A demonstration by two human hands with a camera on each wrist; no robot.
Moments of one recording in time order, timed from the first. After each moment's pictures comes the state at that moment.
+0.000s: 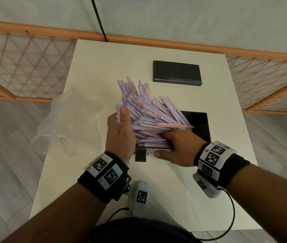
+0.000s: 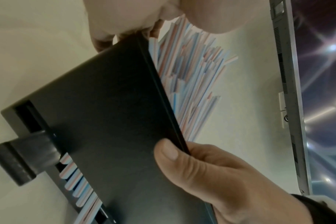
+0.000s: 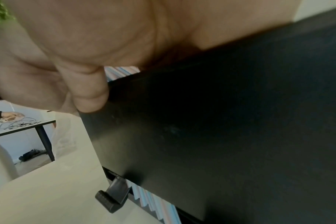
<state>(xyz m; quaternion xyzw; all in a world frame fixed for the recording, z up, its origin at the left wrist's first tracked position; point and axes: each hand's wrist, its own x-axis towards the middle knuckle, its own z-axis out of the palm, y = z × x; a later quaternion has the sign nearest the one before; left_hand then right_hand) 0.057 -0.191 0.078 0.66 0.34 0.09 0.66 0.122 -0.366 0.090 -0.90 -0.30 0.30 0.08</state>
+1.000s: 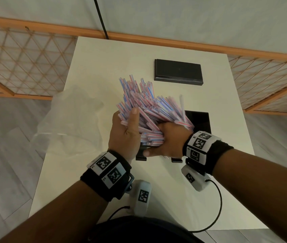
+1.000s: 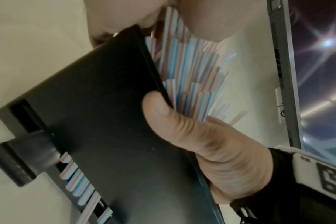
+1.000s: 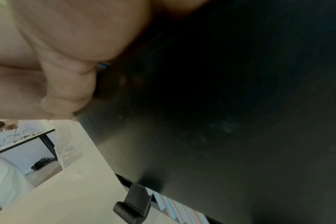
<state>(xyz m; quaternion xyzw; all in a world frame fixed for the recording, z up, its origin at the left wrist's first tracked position) 0.059 -0.193 0.073 0.67 0.29 0.15 0.67 0.135 -0.333 0.090 -0.90 -0.28 0.33 0.09</state>
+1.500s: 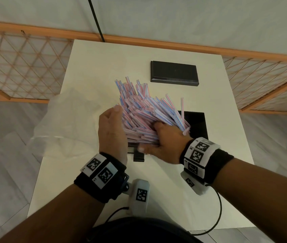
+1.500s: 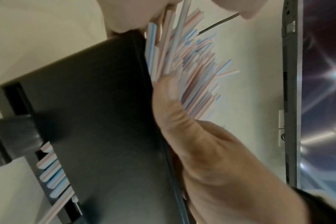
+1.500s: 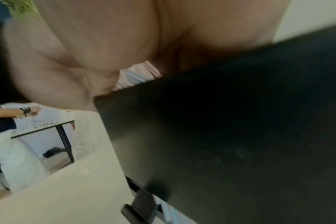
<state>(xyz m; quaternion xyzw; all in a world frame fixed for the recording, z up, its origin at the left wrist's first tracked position) 0.062 -0.185 0.079 0.51 0.38 0.18 0.75 0.119 -0.336 0.095 -0.91 -0.28 0.28 0.13</state>
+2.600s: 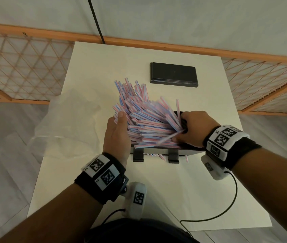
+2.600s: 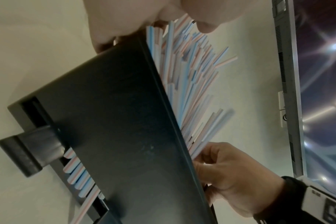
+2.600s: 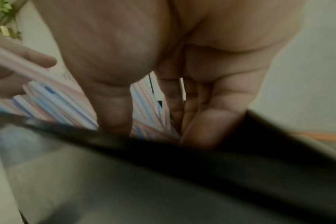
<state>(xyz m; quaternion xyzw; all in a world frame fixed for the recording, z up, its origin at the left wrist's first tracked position) 0.057 -0.193 0.089 0.59 0.35 0.08 0.72 0.163 -0.382 0.119 -0.95 -0.20 0.22 0.02</state>
